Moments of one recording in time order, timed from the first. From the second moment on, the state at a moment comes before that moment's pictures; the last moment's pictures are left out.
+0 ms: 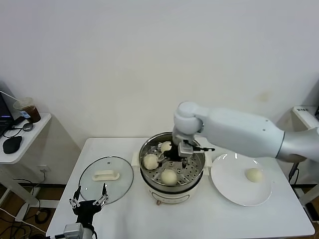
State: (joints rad) left arm 1.69 -1.57 -0.61 -2.17 0.01 0.20 -0.10; right arm 0.42 1.04 -1.09 1.48 -0.11 0.59 -1.27
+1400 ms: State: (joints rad) left arm 1.71 -1.58 -0.62 -2.16 0.01 0.21 -0.08; right arm -0.11 0.63 -0.47 1.11 -0.28 -0.13 -1.30
